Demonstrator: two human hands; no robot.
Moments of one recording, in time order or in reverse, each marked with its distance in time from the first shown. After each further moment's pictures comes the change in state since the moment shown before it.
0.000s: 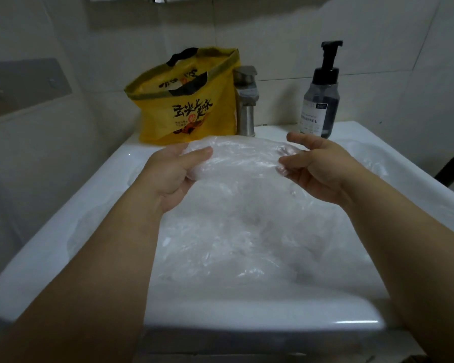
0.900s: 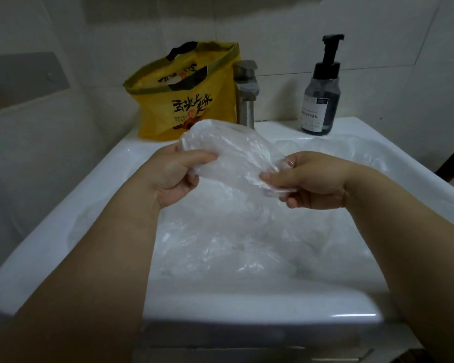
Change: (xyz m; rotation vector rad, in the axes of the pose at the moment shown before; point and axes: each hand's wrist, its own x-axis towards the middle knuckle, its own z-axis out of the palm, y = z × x) left_hand -0.006 0.003 0.002 -0.023 -0.110 -0.093; right_hand -0.013 0.002 0.000 -0.477 -0.393 0.255
